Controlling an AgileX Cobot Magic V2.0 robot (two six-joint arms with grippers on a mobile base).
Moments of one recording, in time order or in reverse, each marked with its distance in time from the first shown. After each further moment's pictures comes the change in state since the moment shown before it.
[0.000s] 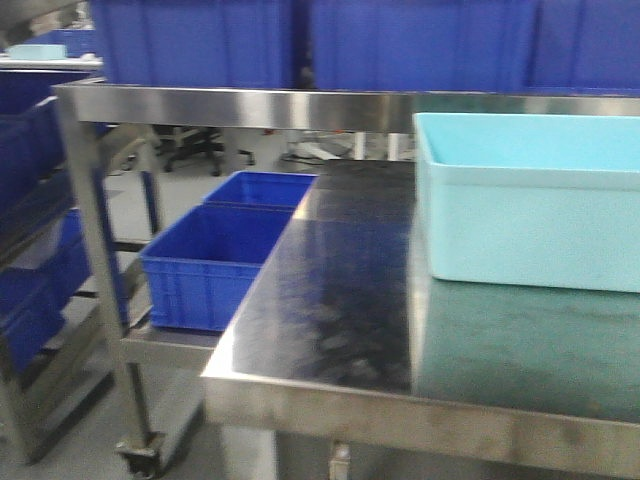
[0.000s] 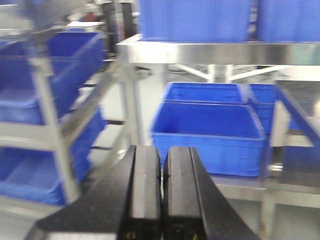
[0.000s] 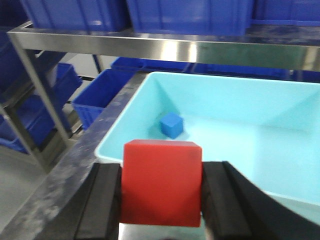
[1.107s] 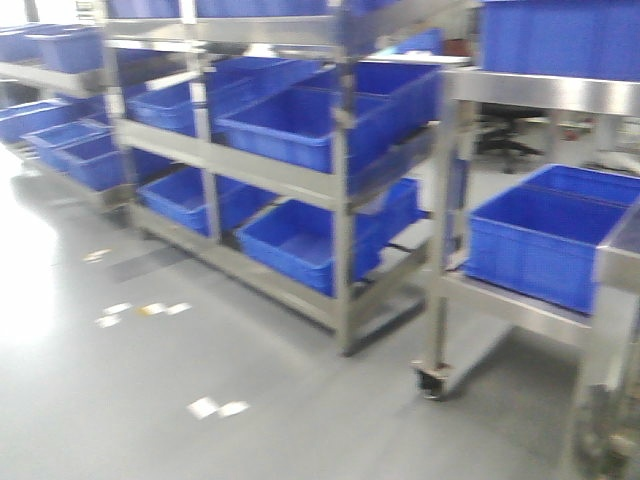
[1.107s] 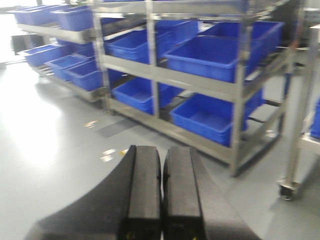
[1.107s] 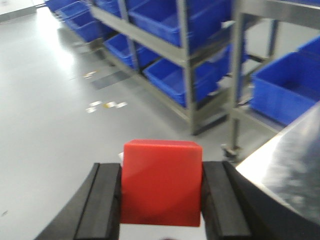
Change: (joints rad) left arm 0.000 0.000 0.000 0.000 0.000 0.000; right arm 0.000 0.000 0.000 0.000 0.000 0.000
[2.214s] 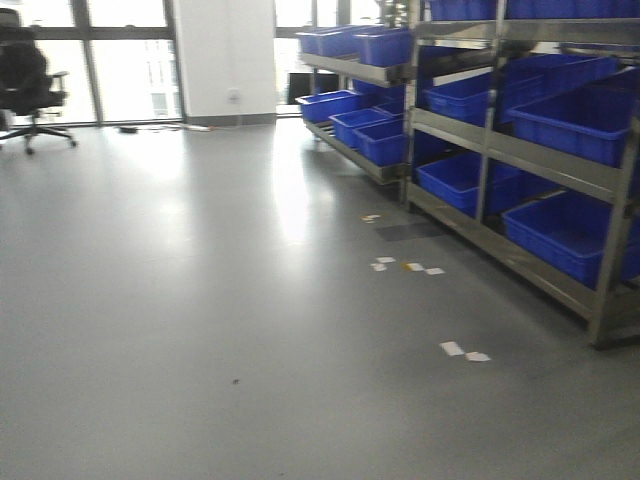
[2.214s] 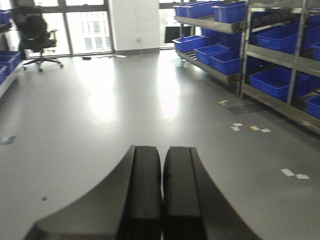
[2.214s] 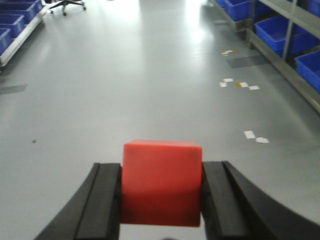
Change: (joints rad) left arm 0.000 0.000 0.000 0.000 0.000 0.000; right arm 0.000 0.000 0.000 0.000 0.000 0.000
